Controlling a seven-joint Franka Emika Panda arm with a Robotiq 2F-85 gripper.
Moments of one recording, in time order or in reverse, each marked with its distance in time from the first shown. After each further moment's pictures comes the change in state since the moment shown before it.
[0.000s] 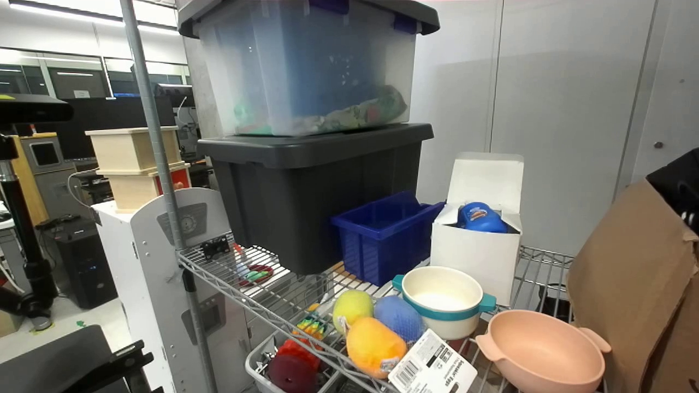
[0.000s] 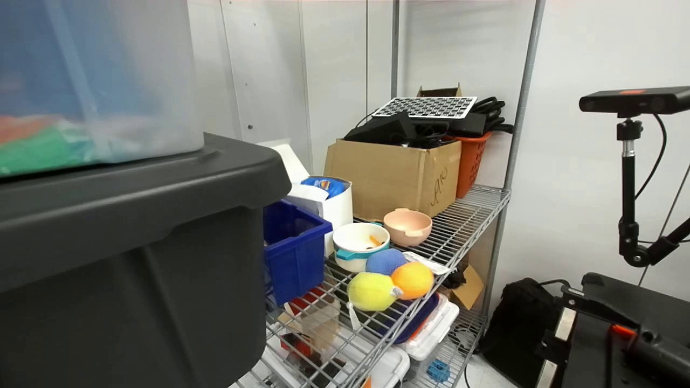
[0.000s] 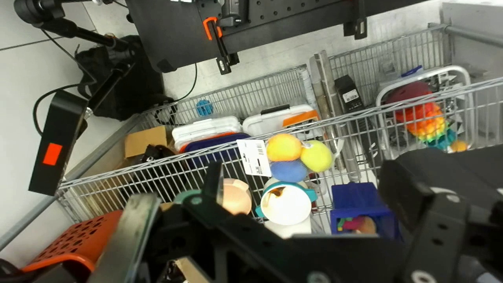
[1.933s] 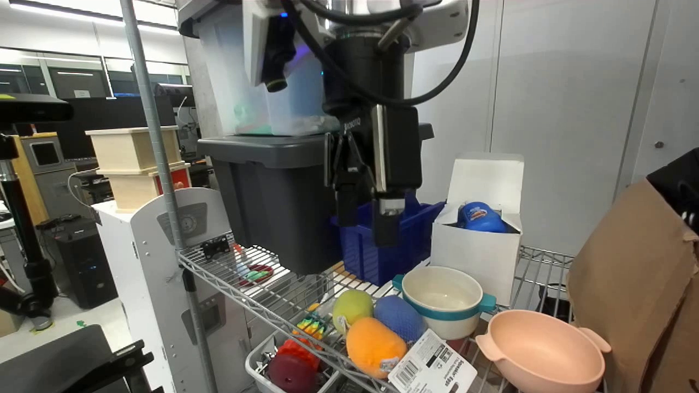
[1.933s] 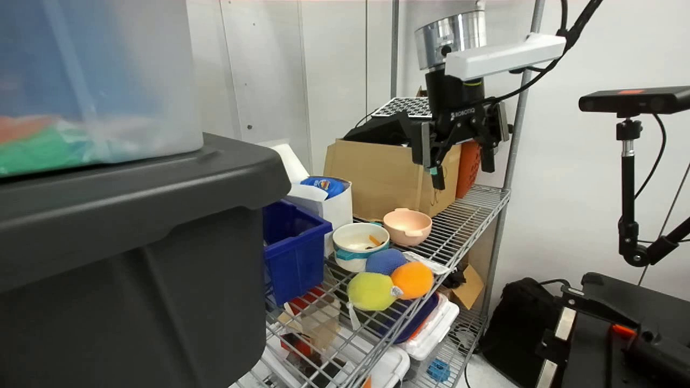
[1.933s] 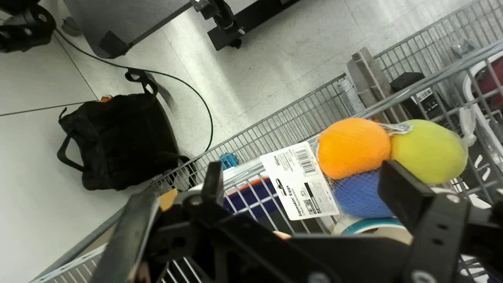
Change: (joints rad) arm 0.007 0.973 -0.191 0.306 -0.115 0.404 0.187
